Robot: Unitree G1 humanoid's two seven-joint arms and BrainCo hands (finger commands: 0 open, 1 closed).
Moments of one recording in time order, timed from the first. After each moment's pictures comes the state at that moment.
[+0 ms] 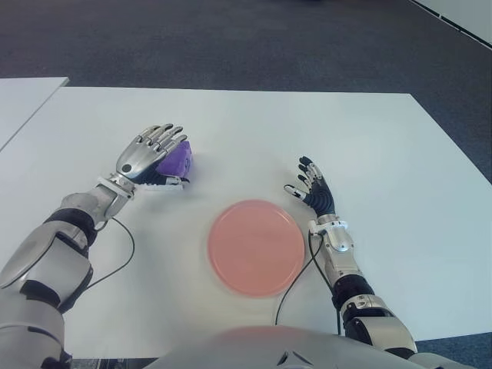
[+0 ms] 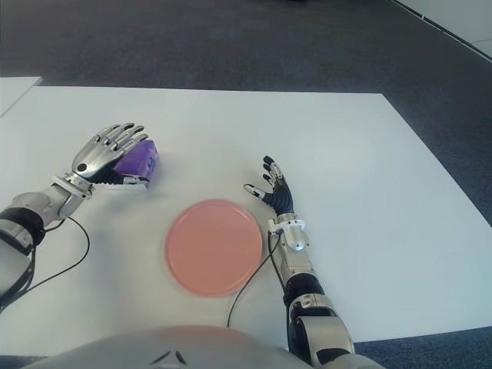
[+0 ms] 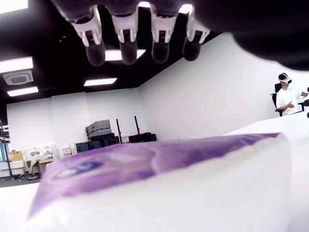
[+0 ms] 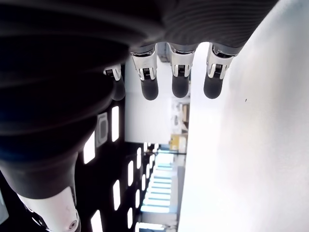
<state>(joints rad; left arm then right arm) -0.65 0.71 -0.67 1.17 1.00 -0.57 1.03 -0.24 -0.07 -0.05 0.80 0.00 -0.63 0.11</state>
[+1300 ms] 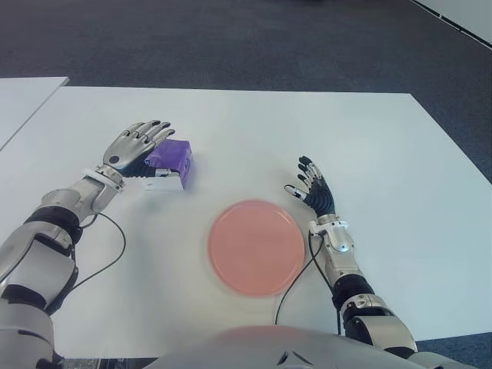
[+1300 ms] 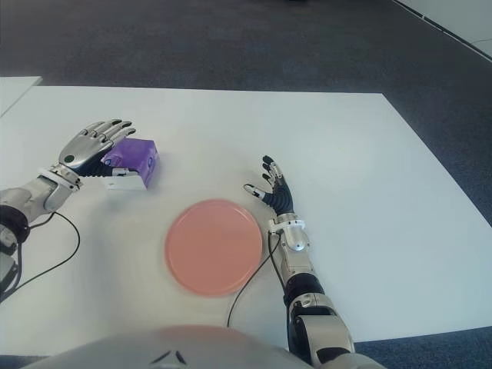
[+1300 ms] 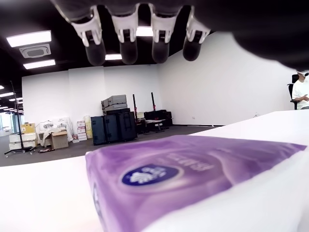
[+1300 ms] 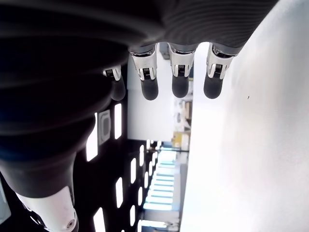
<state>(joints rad) -0.63 0.78 -0.59 1.09 0.90 -0.61 0.79 -0.24 -0.07 -0.05 0.82 0.00 -0.65 0.13</state>
